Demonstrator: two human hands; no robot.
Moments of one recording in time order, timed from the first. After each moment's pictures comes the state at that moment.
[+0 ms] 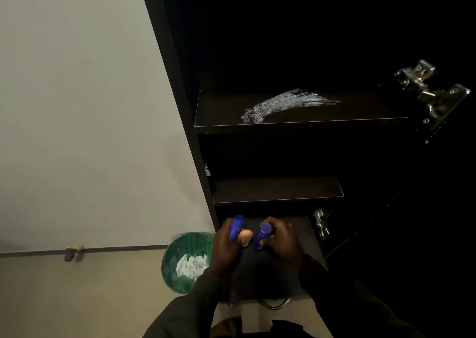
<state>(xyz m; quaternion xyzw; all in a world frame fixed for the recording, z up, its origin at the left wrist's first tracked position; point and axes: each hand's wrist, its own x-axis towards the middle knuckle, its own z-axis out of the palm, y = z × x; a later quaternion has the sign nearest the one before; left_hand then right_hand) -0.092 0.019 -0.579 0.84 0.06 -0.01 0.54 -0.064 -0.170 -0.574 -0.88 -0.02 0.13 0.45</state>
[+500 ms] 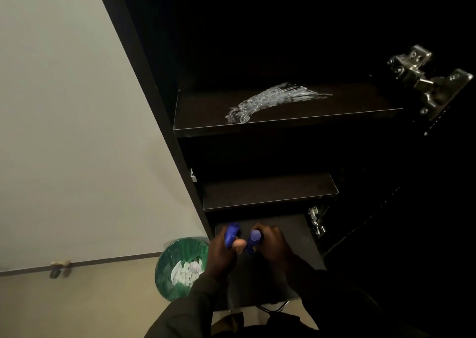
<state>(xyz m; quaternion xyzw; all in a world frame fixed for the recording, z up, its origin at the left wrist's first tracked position) -0.078 0.021 -0.623 0.86 0.02 -0.03 0.51 -0.056 -0.165 -0.614 -0.92 -0.08 0.10 0.38</state>
